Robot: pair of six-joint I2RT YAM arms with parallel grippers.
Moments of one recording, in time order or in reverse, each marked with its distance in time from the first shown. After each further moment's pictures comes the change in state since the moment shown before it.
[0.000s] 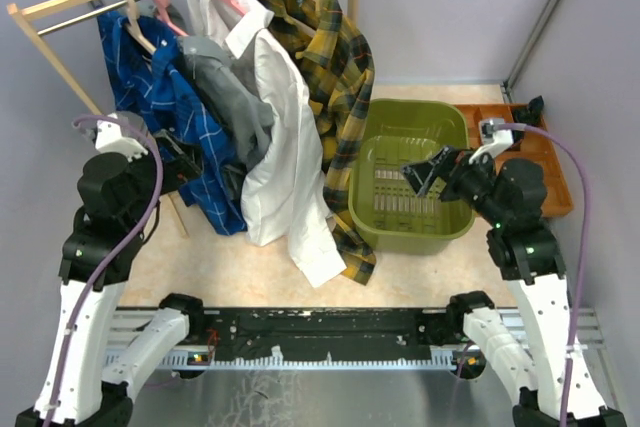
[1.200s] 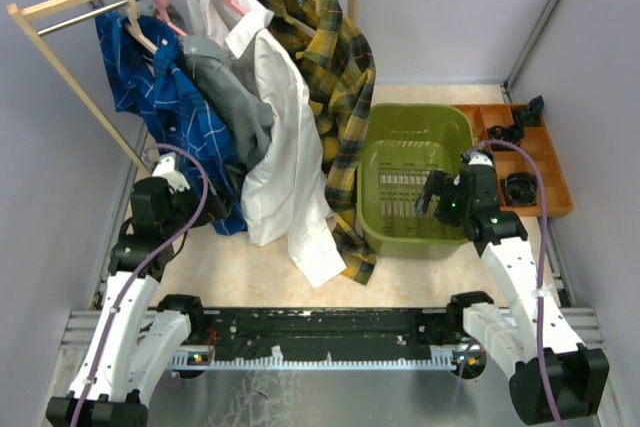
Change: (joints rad) left arm 0.157 -0.081 -0.523 0.140 0.356 0.094; right arm -0.048 0.193 -0.284 -0.117 0.284 -0.036
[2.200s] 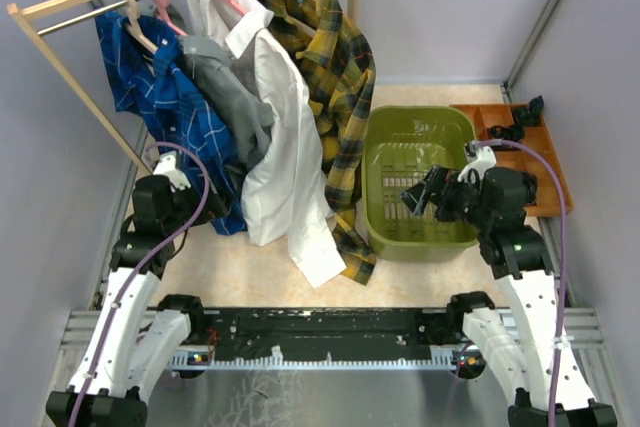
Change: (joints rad) left arm 0.001 0.028 0.000 0.015 -0.015 0.003; right arm -0.002 -0.204 0.113 -0.013 -0.371 0.004
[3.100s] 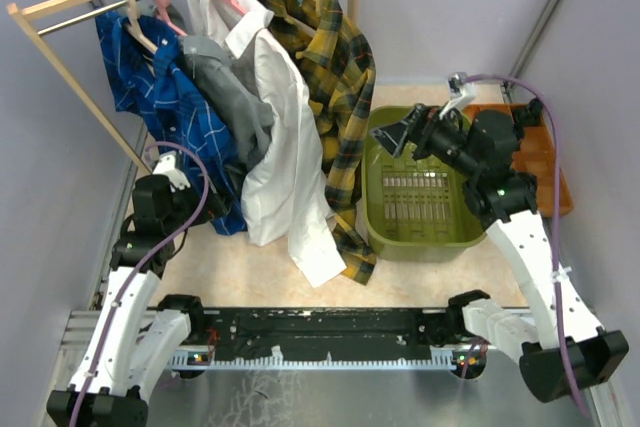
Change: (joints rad) left arm 0.006 0.006 0.000 0.000 -0.001 0.000; right arm 0.123 0.297 0.228 0.451 -0.097 0.129
